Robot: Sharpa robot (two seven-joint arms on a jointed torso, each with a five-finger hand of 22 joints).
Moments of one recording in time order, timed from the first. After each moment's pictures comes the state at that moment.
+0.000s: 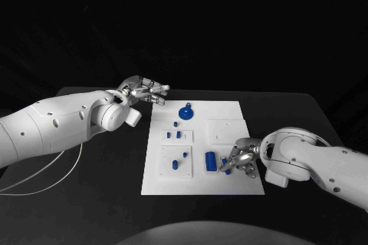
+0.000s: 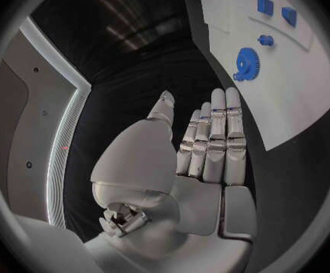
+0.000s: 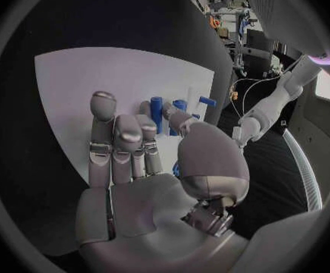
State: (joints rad) left arm 1.29 -0.75 -0.16 1.24 -0.24 -0.19 0.21; left_hand 1.34 -0.02 -0.05 0.08 0.10 0.99 0.15 0.07 0.07 1.15 0.11 0.07 0.06 1.34 0.06 0.07 0.19 0.08 1.23 0.04 0.07 0.24; right arm 0.85 -0.89 0.26 1.73 -1.08 0.19 -0.70; right_hand 1.04 -0.08 0.53 -0.09 0.05 1.17 -0.01 0.06 1.01 1.34 -0.07 0.97 1.20 1.46 -0.12 1.03 1.11 0.07 1.47 -0.14 0.52 1.22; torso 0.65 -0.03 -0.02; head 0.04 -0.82
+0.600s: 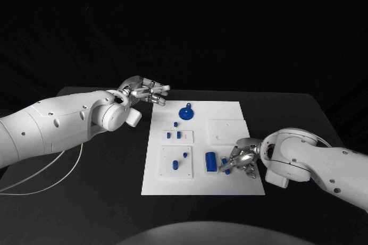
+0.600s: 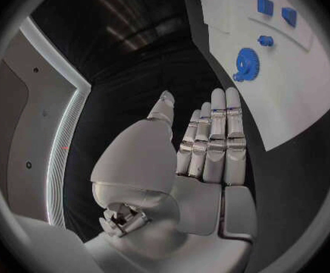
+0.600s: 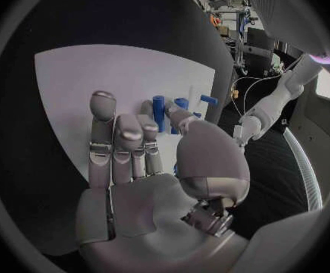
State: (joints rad) left arm 1.29 -0.75 -0.16 1.24 -0.24 -0.19 0.20; left_hand 1.34 -0.02 -0.05 0.08 0.10 0.99 0.15 0.07 0.07 1.15 0.11 0.07 0.06 1.34 0.06 0.07 0.19 0.08 1.23 0.04 0.07 0.24; right arm 0.85 -0.89 0.26 1.73 -1.08 0.17 -0.70; right_hand 1.06 -0.11 0.43 0.02 0.05 1.19 -0.02 0.07 0.99 1.34 -0.07 0.97 1.20 1.46 -0.12 1.02 1.12 0.05 1.47 -0.15 0.52 1.21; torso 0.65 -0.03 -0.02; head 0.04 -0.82
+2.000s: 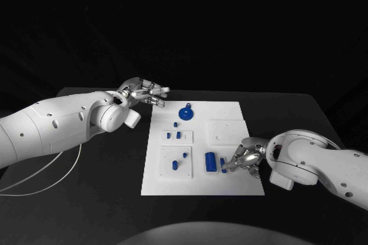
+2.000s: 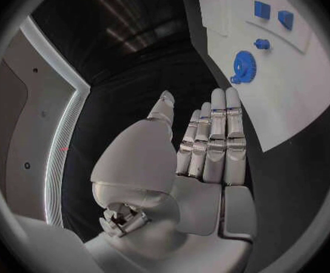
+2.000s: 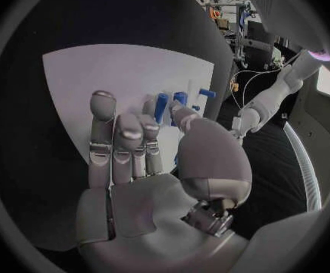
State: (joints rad) left arm 1.29 -0.76 -0.16 1.24 -0.25 -0.17 0.19; left_hand 1.34 -0.02 -0.05 0.08 0.10 0.99 0.15 0.07 0.07 1.15 0.12 0.07 0.06 1.34 0.06 0.07 0.19 0.08 1.23 0.04 0.07 0.23; right arm 0.85 -0.95 0.26 1.78 -1.06 0.12 -0.70; right_hand 1.08 -0.19 0.34 0.11 0.05 1.20 -0.01 0.07 1.02 1.33 -0.07 0.97 1.20 1.46 -0.12 1.01 1.12 0.05 1.46 -0.14 0.52 1.20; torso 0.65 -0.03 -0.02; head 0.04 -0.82
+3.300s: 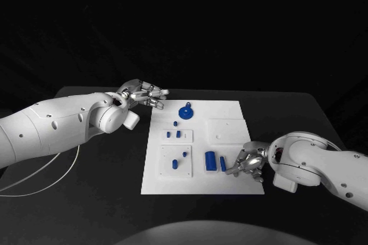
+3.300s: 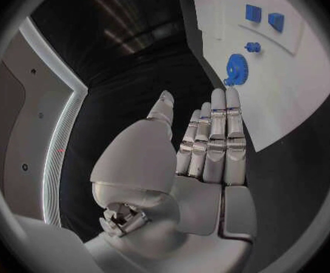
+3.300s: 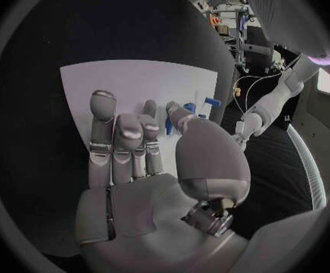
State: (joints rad) left arm 1.29 -0.76 -0.18 1.25 -0.25 -0.17 0.18; left_hand 1.34 -0.02 -0.05 0.08 0.10 0.99 0.15 0.07 0.07 1.15 0.12 0.07 0.06 1.34 0.06 0.07 0.19 0.08 1.23 0.04 0.07 0.23; right arm 0.83 -0.95 0.26 1.76 -1.05 0.17 -0.70; right_hand 1.08 -0.16 0.36 0.12 0.05 1.20 -0.01 0.07 1.01 1.34 -0.07 0.97 1.20 1.46 -0.12 1.01 1.12 0.05 1.46 -0.14 0.52 1.20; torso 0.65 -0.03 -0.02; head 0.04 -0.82
